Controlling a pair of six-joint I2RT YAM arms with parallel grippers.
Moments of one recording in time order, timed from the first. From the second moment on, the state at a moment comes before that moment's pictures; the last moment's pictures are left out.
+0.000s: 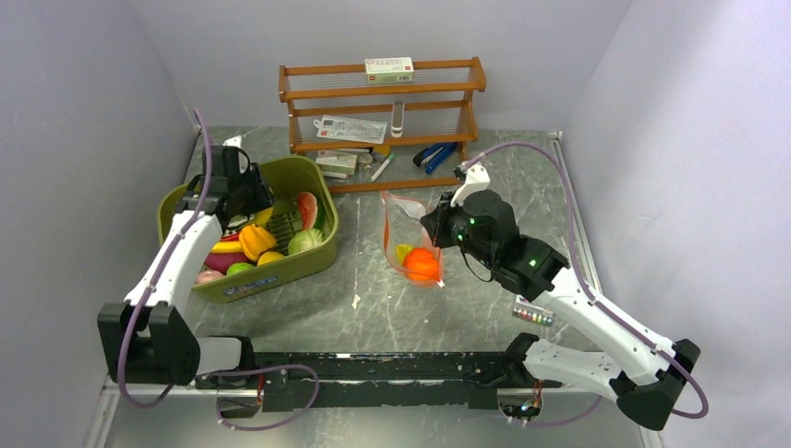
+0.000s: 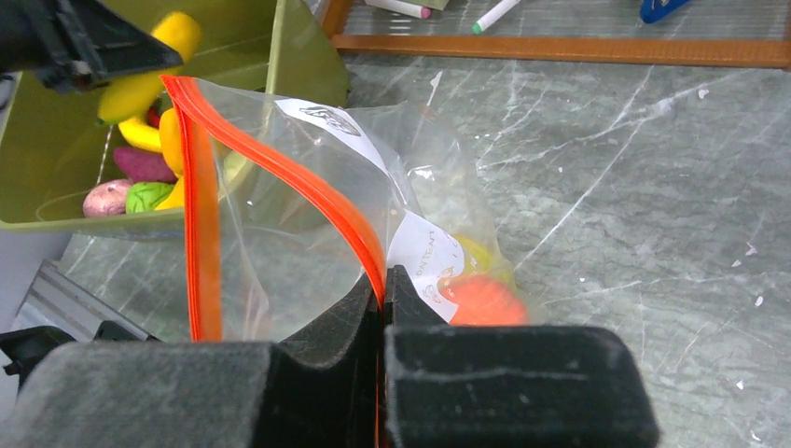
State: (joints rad) left arm -0.05 1.31 1.03 -0.49 0.00 -0.37; right arm 0.81 0.96 1.01 -0.44 0.24 0.47
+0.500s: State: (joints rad) left arm -0.05 0.98 1.06 -0.52 0.53 -0.42; right arm 0.81 1.10 1.09 -0.47 0.24 0.48
